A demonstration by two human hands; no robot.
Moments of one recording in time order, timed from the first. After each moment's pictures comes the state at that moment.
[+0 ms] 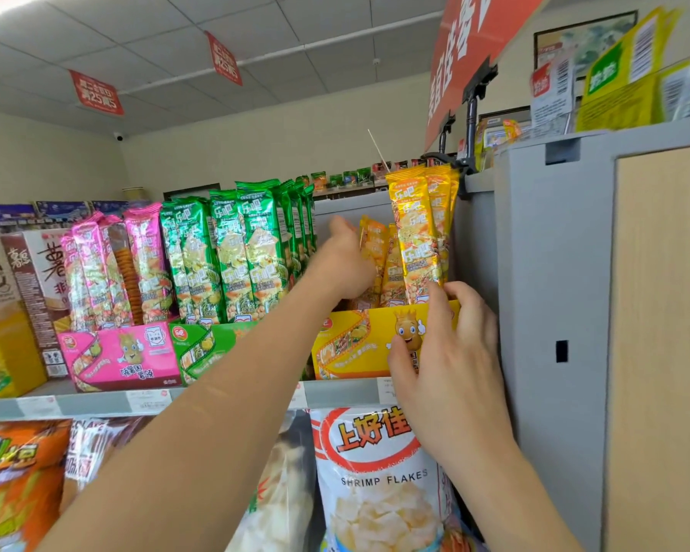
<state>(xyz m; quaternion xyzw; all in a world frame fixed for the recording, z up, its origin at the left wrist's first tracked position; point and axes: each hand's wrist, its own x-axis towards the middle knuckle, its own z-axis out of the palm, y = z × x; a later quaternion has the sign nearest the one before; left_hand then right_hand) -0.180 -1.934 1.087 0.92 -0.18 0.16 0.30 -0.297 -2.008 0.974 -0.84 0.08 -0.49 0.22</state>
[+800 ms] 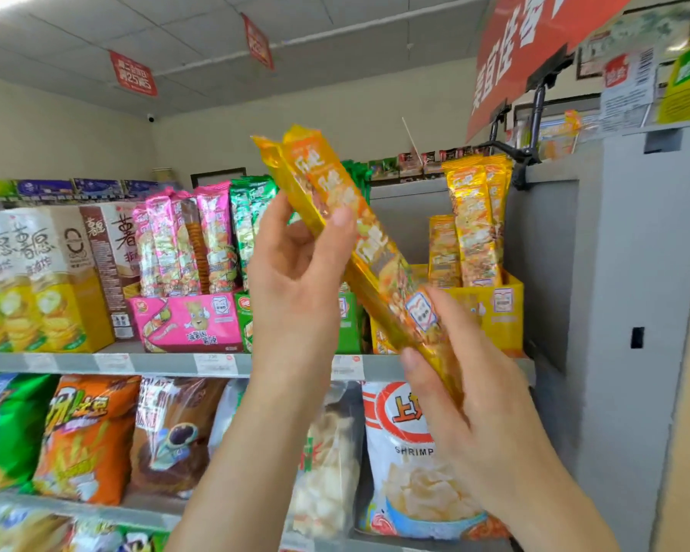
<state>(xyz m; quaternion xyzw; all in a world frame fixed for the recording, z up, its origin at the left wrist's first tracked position) -0.295 -1.843 1.052 0.51 -0.31 0.29 0.75 -0.332 -1.970 0.966 -0.77 -0.20 -0.47 0.39</state>
